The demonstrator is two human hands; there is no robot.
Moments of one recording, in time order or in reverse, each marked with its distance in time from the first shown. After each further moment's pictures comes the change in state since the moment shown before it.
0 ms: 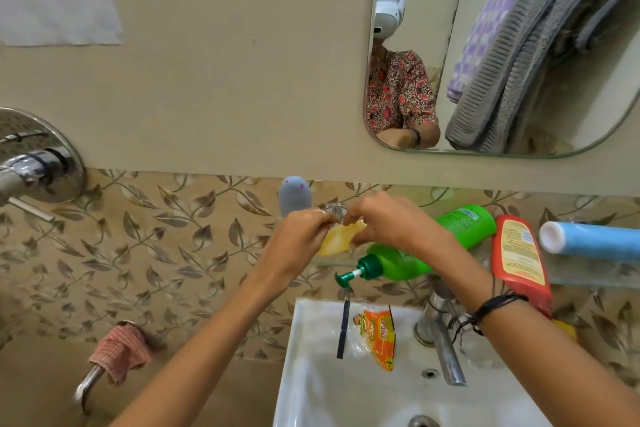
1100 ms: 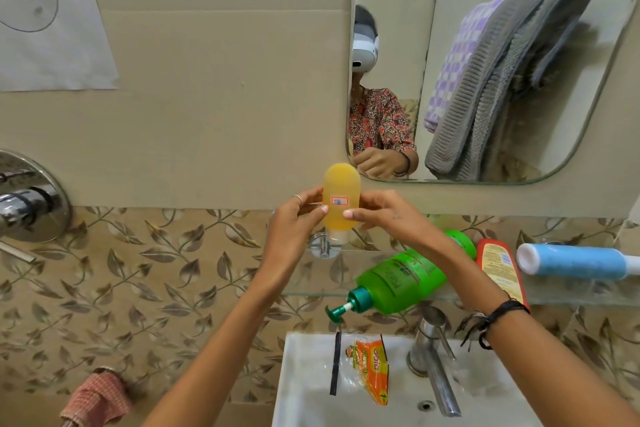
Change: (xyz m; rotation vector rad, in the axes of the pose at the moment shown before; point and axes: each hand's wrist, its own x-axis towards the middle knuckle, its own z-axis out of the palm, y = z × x) left_hand 0.035 0.036 -0.027 -0.688 0.179 -0.329; right_hand -0.006 0.023 -0.028 0.911 0.176 -0.015
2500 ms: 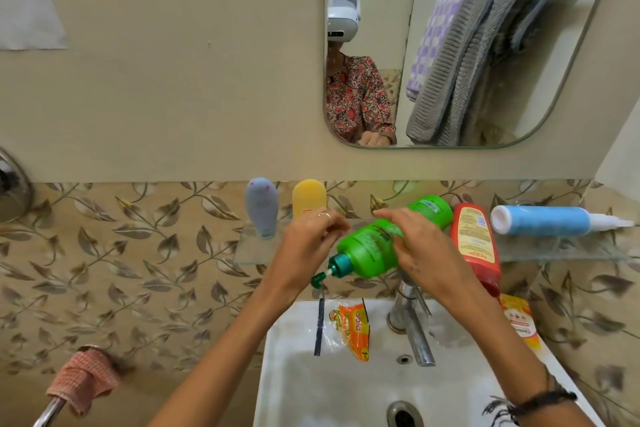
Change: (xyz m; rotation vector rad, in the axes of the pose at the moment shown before) left_hand -0.040 -0.033 0.033 0.479 -0.225 0.434; right_hand -0.102 0.029 0.013 -0.707 0.265 0.064
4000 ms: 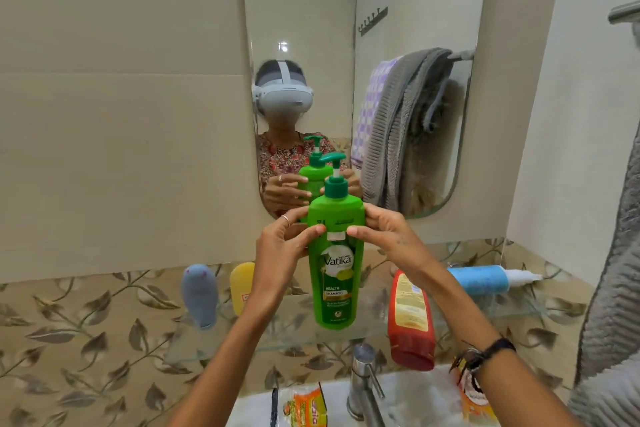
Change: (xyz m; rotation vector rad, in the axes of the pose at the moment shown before) left_hand 0.094 0.058 0.007 -0.780 0.171 -0.310; right_hand 0.067 0.043 -0.080 1.037 -0.005 -0.072
